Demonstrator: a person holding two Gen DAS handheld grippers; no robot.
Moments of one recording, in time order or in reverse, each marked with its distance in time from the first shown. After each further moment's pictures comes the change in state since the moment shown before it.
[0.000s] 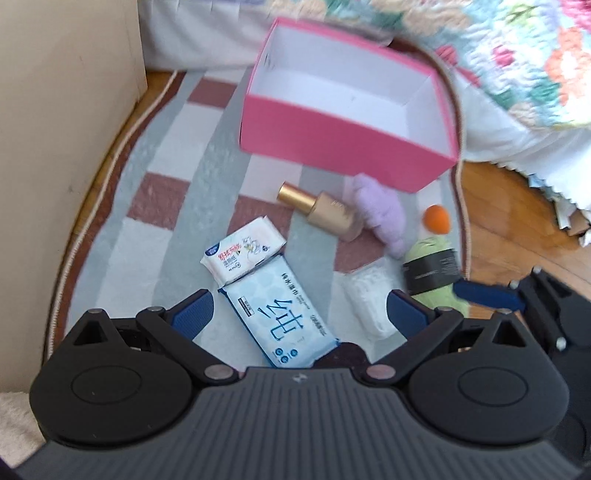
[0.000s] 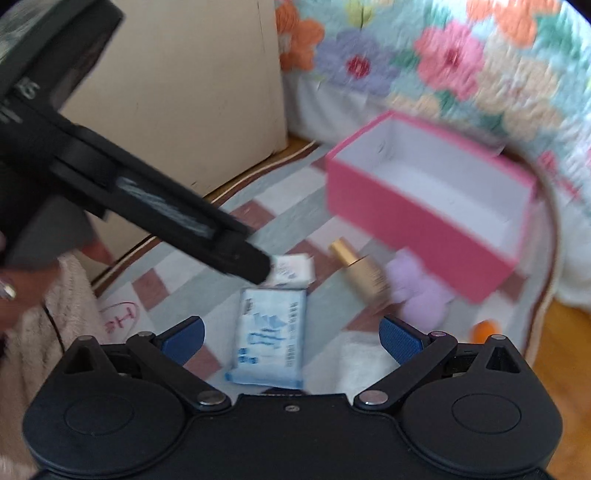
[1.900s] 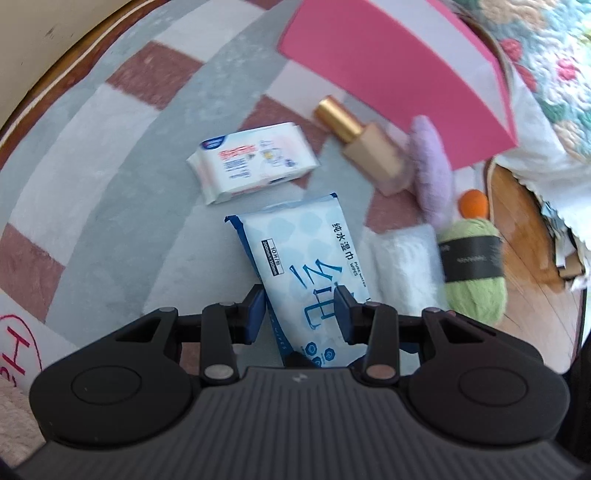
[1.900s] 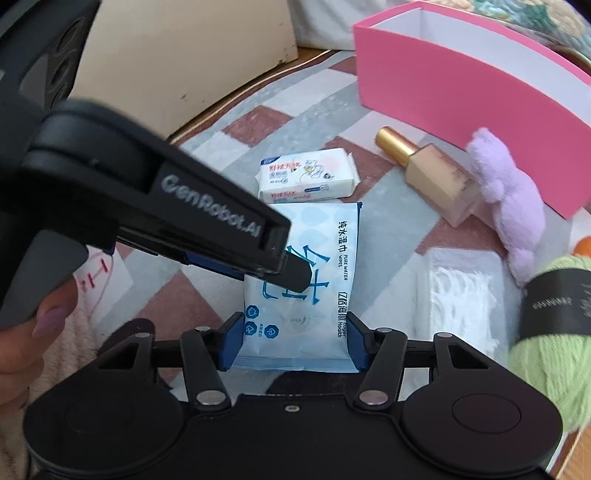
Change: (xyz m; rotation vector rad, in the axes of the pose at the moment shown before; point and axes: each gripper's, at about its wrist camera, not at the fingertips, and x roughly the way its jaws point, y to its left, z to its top) left arm 0.085 0.040 -0.058 -0.237 0.049 -0.119; right arm 0.106 0.011 -0.064 0.087 0.135 0.048
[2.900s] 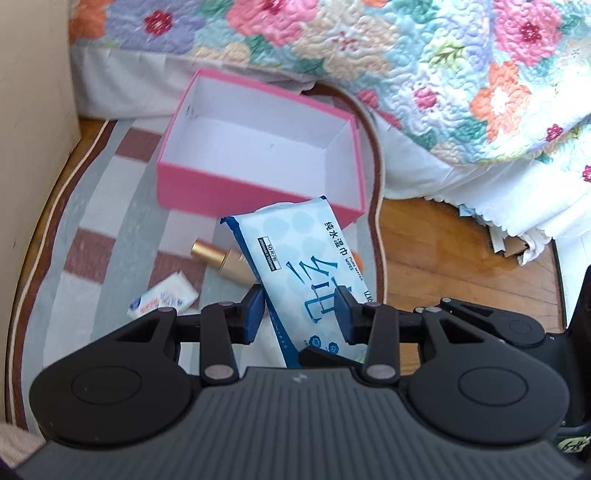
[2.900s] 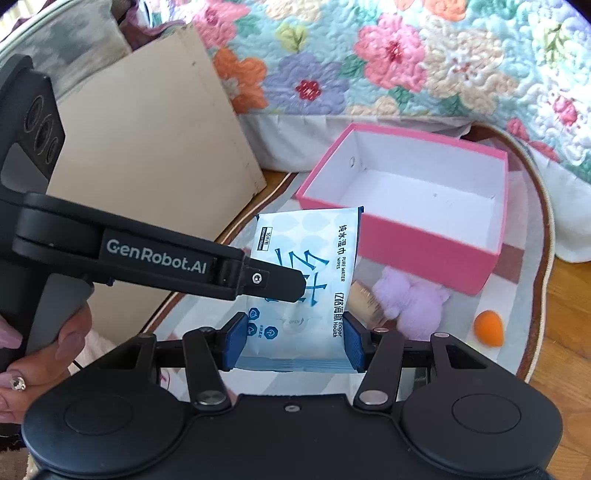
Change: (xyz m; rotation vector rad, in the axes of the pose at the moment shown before) left arm -0.126 -0.128 0.072 0.265 -0.121 -0.088; right arm -0.150 -0.039 0.069 0.159 -0.208 0.001
